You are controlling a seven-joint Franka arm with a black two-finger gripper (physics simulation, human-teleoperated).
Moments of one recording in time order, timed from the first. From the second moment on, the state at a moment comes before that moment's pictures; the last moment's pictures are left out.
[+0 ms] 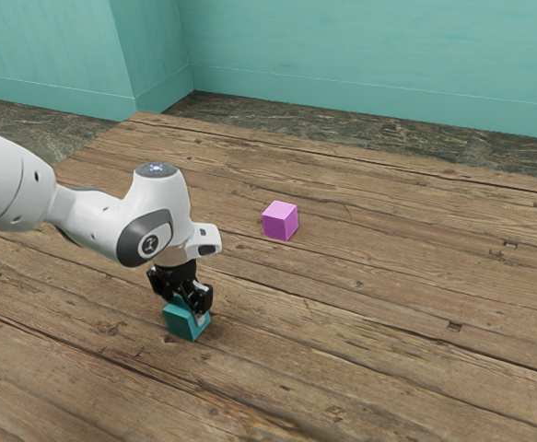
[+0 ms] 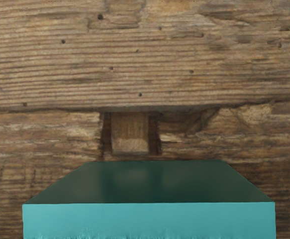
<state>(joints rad) 0.03 0.26 -0.06 -2.18 0.09 2.42 -0.06</state>
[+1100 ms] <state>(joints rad) 0.03 1.14 -0.05 -0.39 0.06 1.70 -0.06</state>
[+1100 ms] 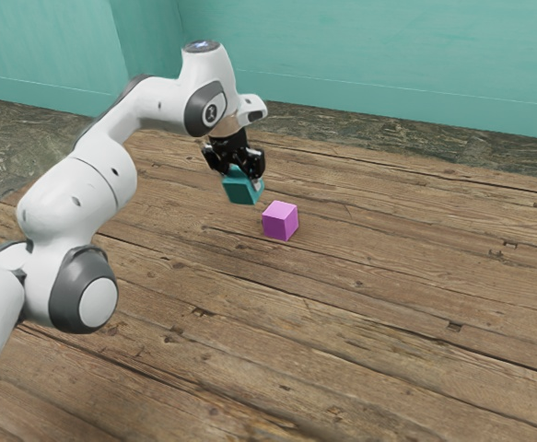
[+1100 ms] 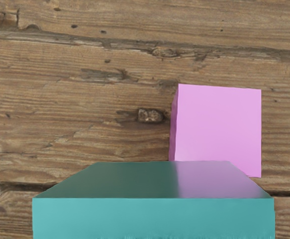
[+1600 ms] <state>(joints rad) 0.03 1.23 -0.05 -0.33 0.06 1.94 -0.06</state>
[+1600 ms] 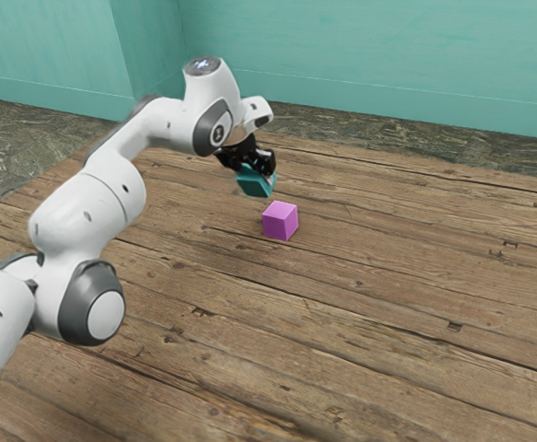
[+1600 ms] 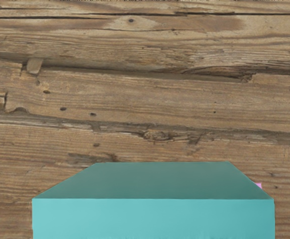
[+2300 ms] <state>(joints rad) -0.01 1.24 -0.06 -0.37 0.06 1.90 -0.06</state>
